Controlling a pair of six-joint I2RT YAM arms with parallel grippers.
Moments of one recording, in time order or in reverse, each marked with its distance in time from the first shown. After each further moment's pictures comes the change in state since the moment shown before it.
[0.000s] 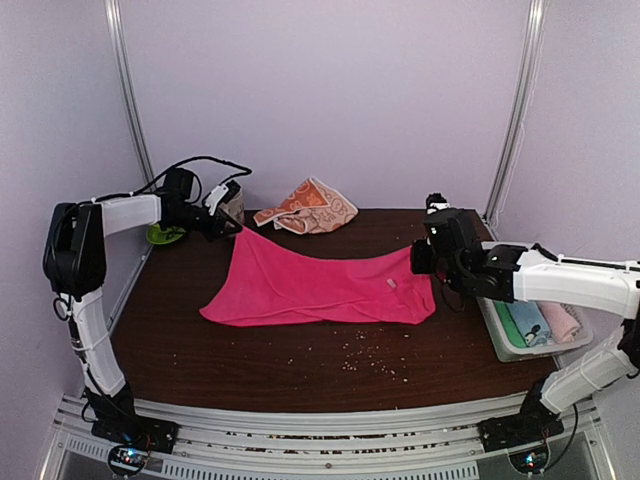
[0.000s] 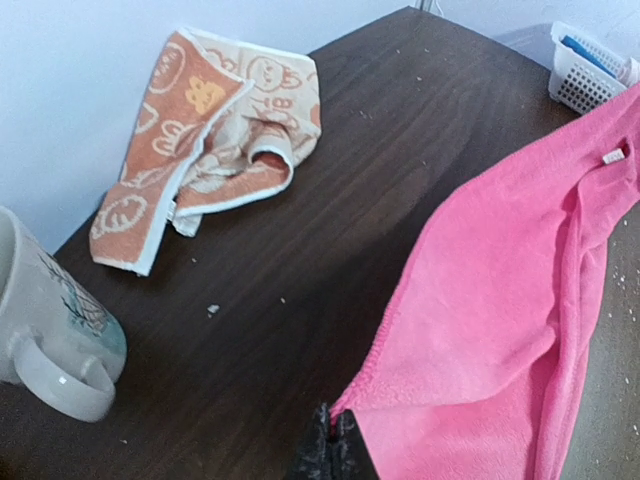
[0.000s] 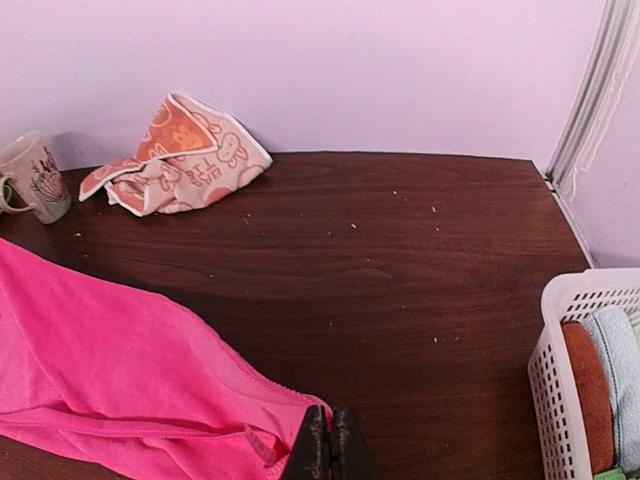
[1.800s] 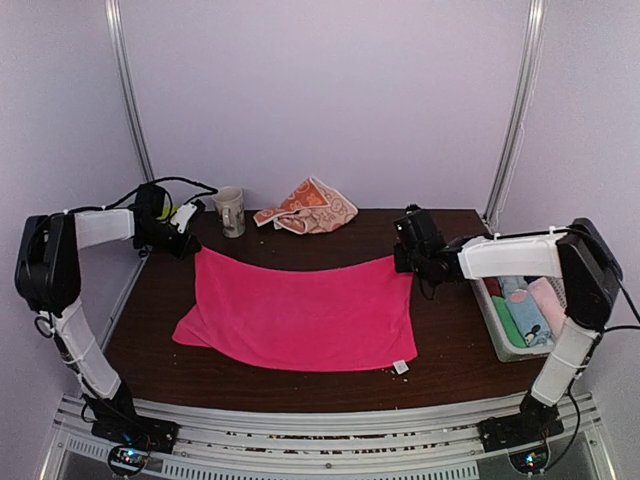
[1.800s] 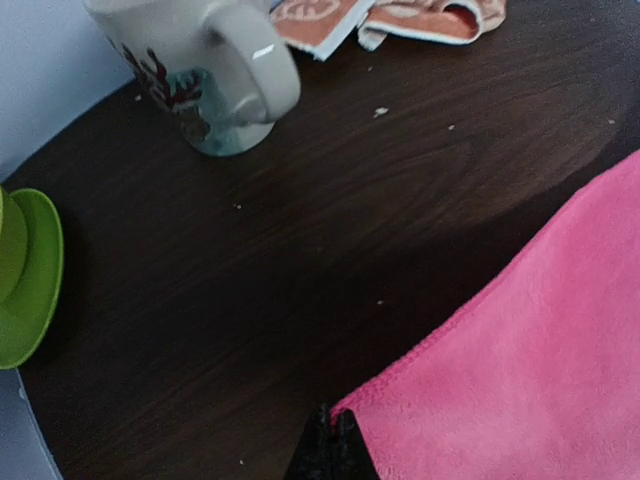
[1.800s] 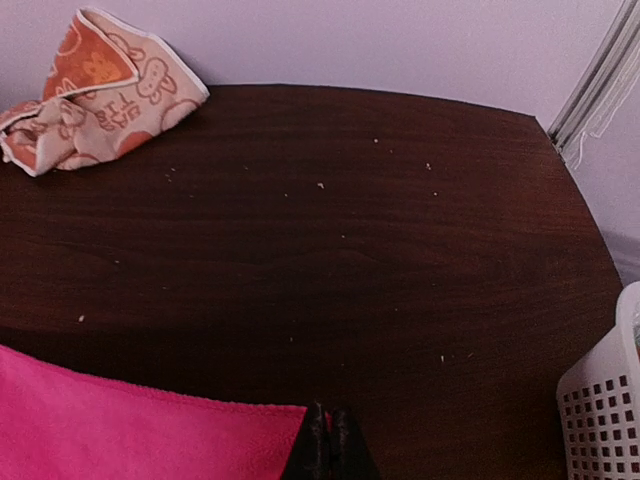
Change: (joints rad) left arm 0.119 -0.212 -0.289 -0.019 -0.330 -0.095; right arm -0.139 0.371 0.154 0.084 -0.055 -0.040
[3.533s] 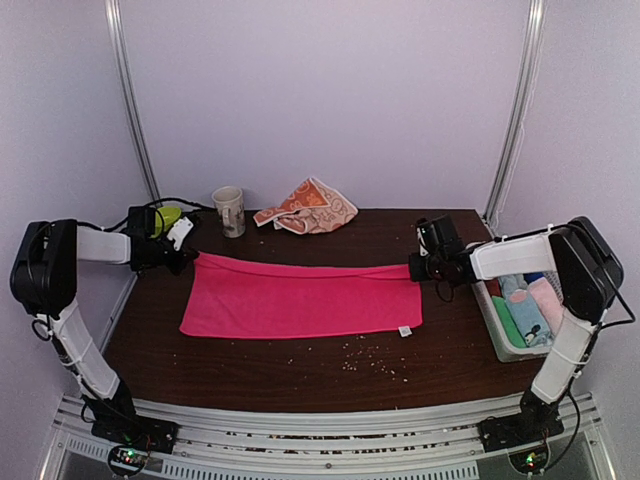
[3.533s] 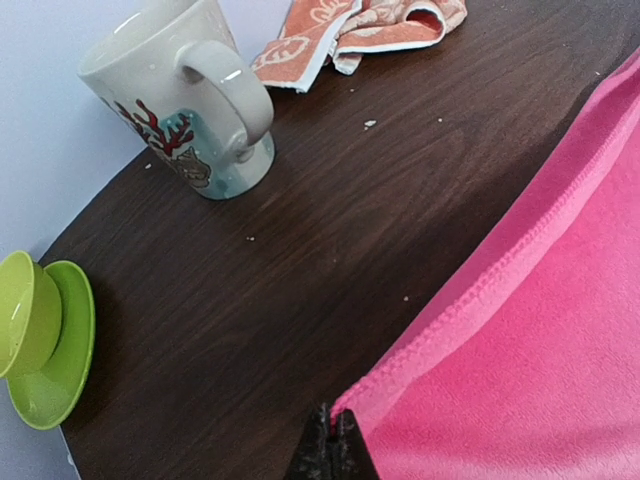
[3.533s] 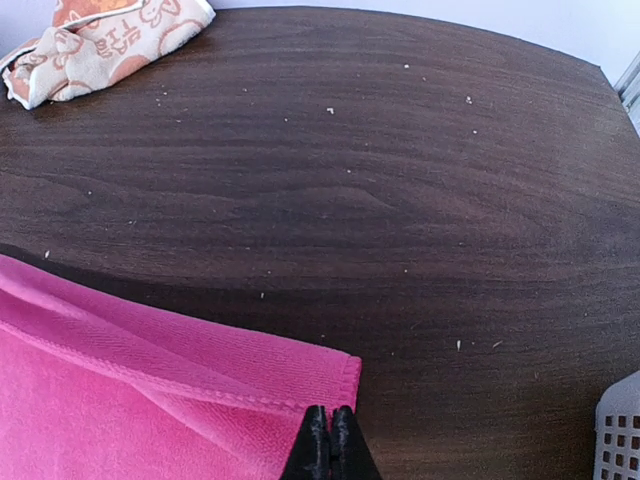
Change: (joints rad) left arm 0.050 -0.005 -0.238 0.388 0.080 0.225; right arm -0.173 0.046 -0.093 0.098 -0.315 -0.109
